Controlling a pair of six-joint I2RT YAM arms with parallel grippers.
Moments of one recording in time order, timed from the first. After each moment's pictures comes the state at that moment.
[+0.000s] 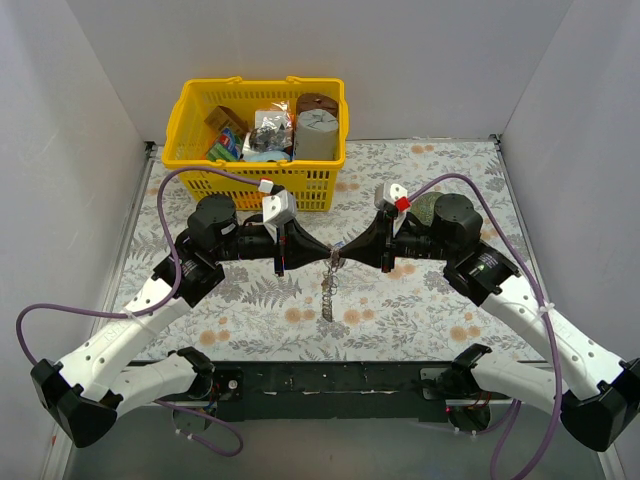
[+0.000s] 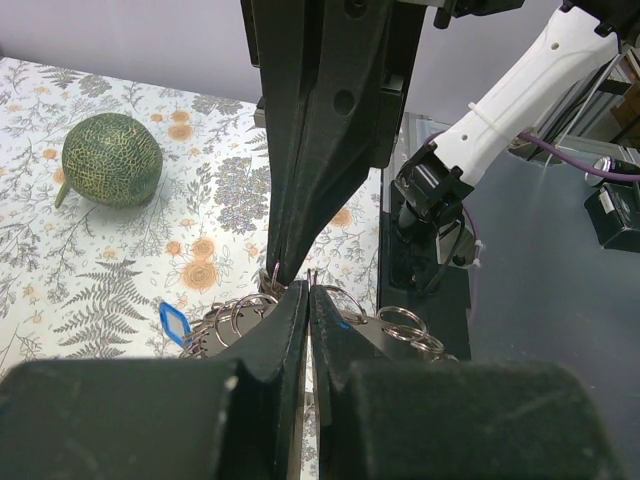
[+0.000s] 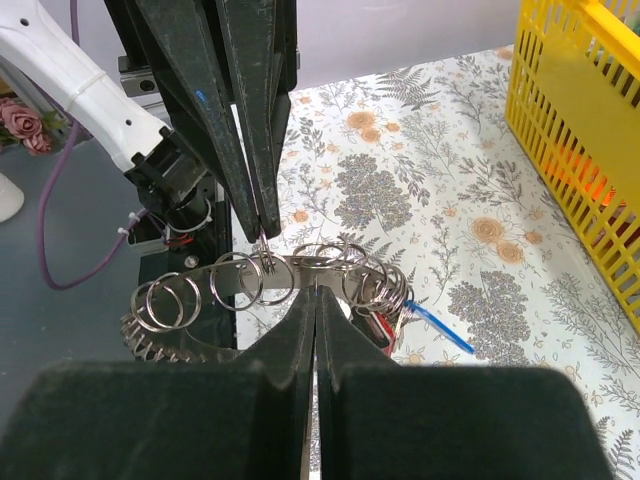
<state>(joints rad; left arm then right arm) -0.69 0.99 1.02 -0.10 0.78 -0.07 0.69 0.97 0.95 -0.10 -0.77 0.04</state>
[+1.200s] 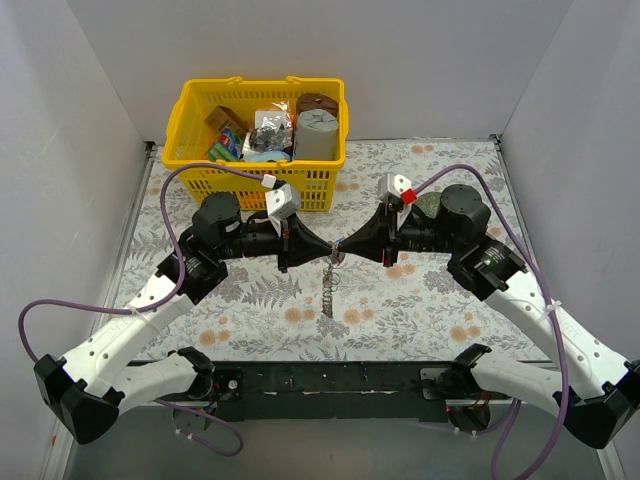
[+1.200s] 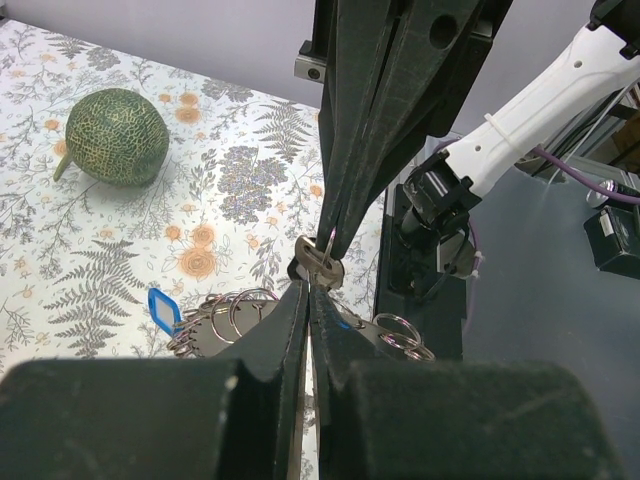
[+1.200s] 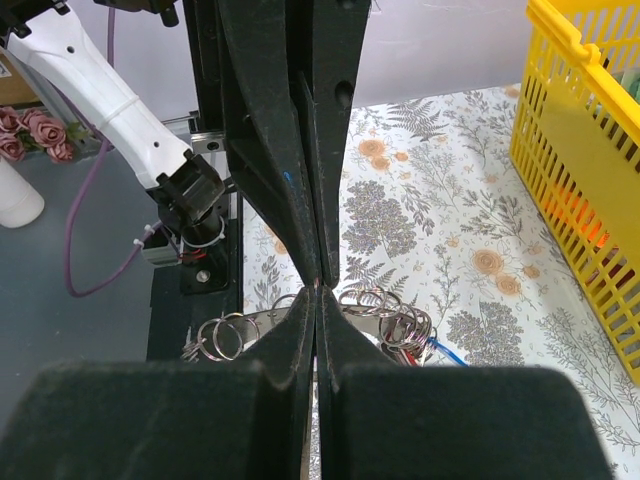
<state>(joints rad) -0.69 1.01 1.02 -0.11 0.73 -0.13 0.69 0.99 1.05 -0.14 -0.81 0.05</state>
